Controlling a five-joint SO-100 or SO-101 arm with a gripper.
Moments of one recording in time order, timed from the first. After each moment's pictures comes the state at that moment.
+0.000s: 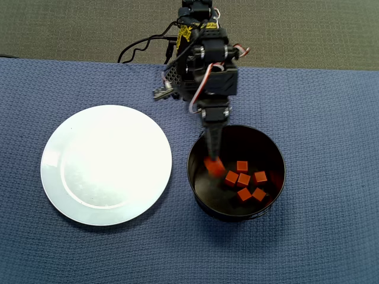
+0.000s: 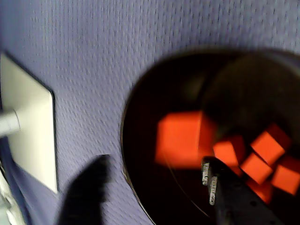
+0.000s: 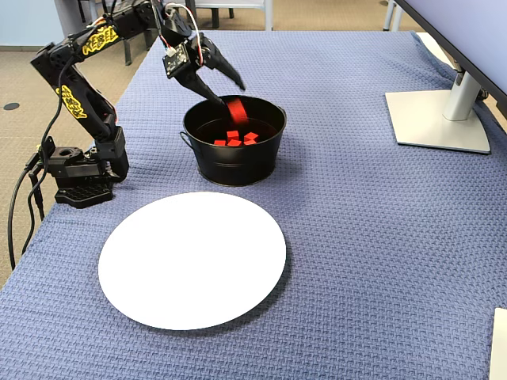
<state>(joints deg) -10.7 117.4 94.6 71.3 -2.6</state>
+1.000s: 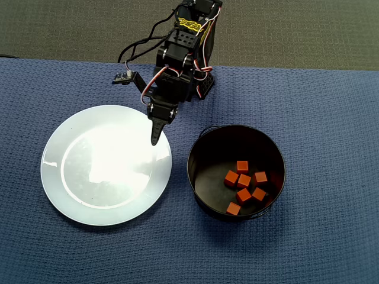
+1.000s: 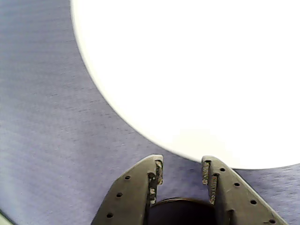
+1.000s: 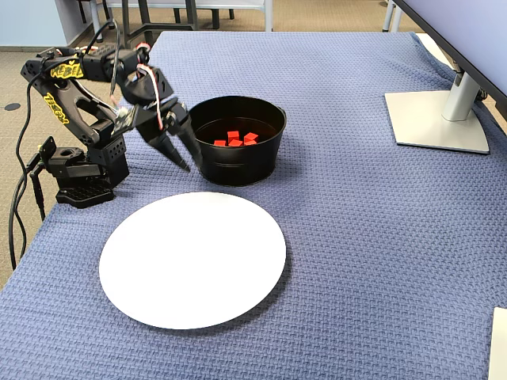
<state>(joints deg) 19.3 137.5 134.1 56.2 -14.3</state>
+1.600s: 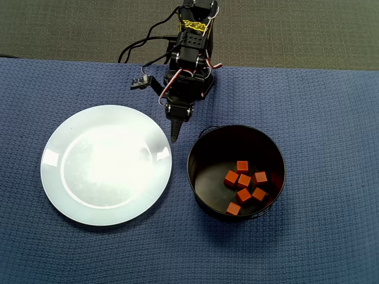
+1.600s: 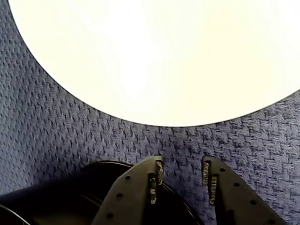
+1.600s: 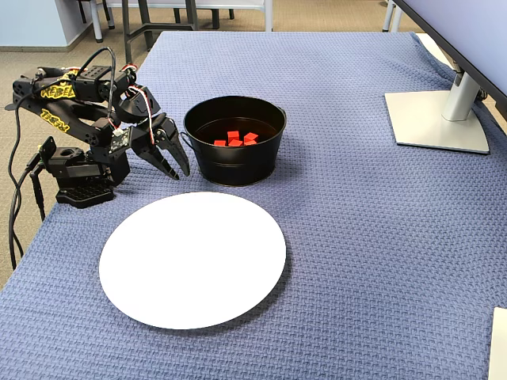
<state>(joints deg) 10.0 157.4 156.1 55.6 -9.6</state>
